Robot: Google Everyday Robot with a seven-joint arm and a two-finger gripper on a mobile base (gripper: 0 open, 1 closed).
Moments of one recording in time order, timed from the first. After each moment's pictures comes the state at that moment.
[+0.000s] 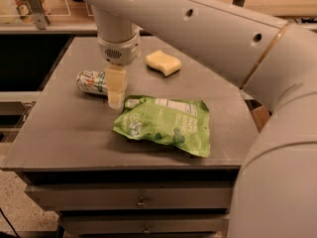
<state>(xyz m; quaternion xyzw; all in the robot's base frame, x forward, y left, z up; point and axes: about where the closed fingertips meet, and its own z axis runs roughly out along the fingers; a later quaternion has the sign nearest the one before) 0.595 0.072 0.877 -0.62 0.78 -0.06 0.08</state>
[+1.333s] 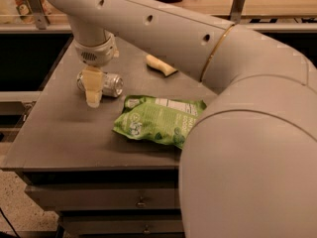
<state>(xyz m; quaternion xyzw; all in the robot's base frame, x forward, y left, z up) 0.622 0.135 0.858 -0.63 0.77 -0.05 0.10</state>
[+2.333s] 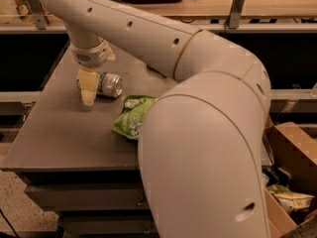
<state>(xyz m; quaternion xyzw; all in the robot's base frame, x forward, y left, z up) 0.653 0.161 0.831 -0.62 0.78 -0.05 0.07</state>
